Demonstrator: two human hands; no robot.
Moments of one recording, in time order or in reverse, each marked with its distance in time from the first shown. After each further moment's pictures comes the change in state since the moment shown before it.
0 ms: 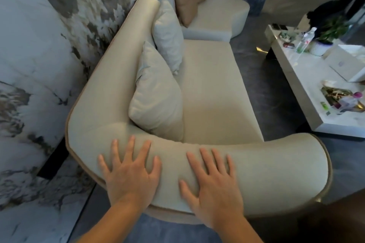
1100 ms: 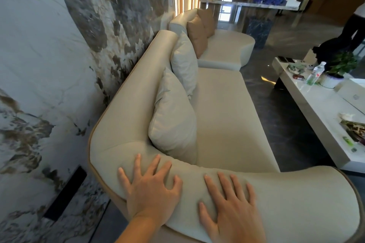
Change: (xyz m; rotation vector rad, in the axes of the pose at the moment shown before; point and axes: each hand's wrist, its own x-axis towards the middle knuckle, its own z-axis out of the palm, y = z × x) left_hand 0.078 -0.019 -0.007 -0.153 -0.007 -0.010; right_hand 0.064 -0.038 0.020 -0.016 0.193 0.036
